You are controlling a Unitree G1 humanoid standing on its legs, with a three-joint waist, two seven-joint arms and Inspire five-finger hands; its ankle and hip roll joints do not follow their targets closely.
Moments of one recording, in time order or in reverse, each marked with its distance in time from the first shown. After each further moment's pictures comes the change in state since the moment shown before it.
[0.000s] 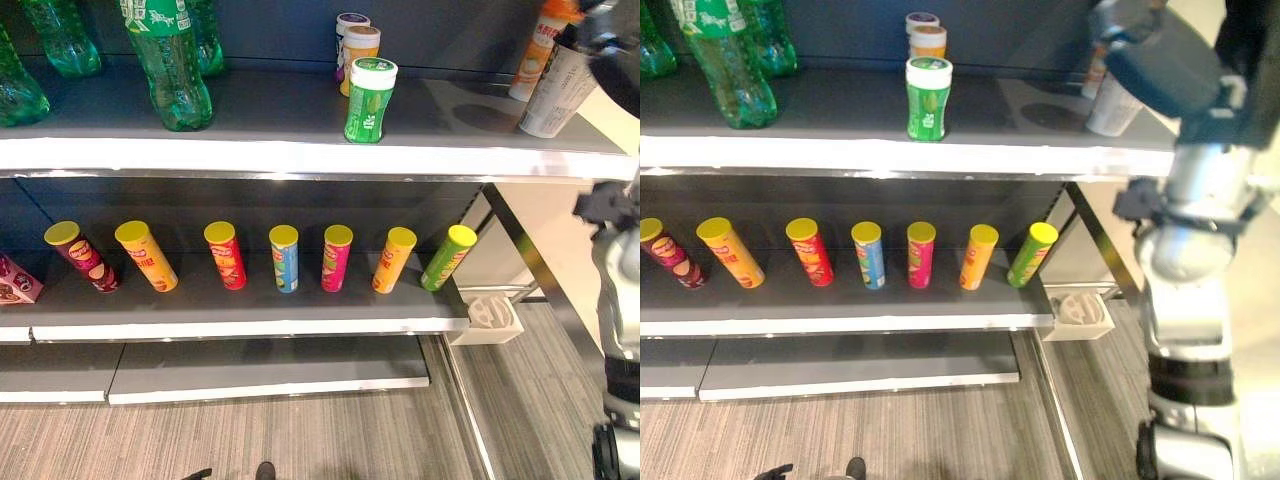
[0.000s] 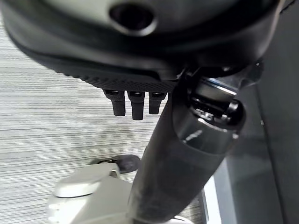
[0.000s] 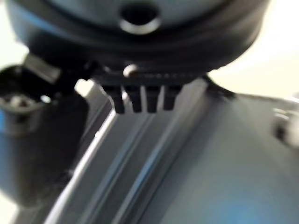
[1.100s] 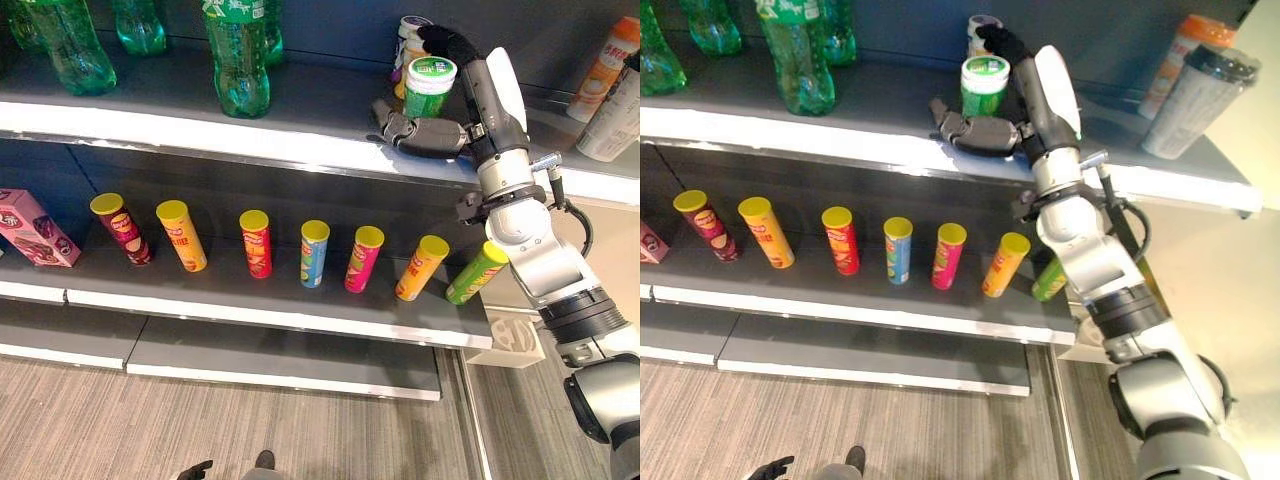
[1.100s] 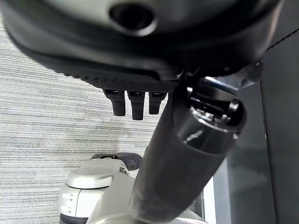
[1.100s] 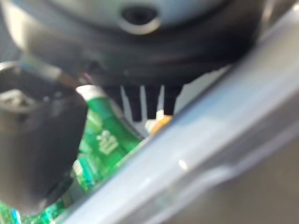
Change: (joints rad) left arm -0.007 0.012 -0.015 -0.015 -0.003 -0.013 0.010; right arm -0.649 -0.041 0.591 0.646 -0.463 0.213 -0.094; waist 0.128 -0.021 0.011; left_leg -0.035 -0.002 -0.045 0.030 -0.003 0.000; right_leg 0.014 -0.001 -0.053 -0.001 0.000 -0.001
